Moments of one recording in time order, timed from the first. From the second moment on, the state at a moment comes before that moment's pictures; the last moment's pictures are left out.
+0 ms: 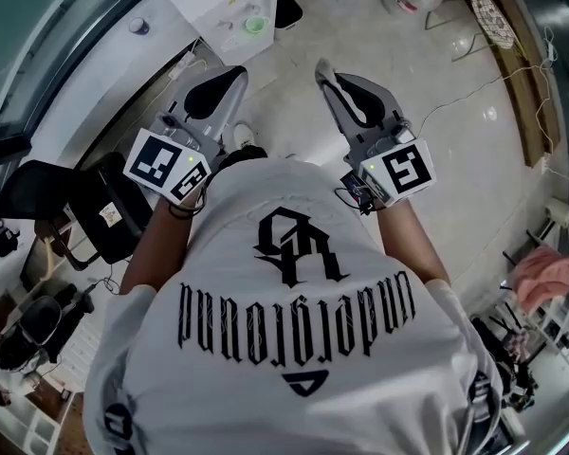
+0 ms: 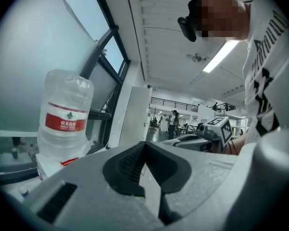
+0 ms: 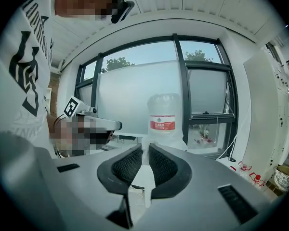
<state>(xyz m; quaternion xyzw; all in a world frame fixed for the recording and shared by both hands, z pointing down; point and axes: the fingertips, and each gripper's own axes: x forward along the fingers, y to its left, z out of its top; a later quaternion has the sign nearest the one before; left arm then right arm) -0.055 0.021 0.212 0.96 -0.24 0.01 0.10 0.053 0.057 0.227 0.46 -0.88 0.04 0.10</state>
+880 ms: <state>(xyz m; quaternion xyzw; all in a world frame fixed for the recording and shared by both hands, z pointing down) -0.103 -0.068 0.218 0.97 -0.24 0.01 0.11 0.001 -0.042 0.231 0.46 -0.88 0.04 0.10</state>
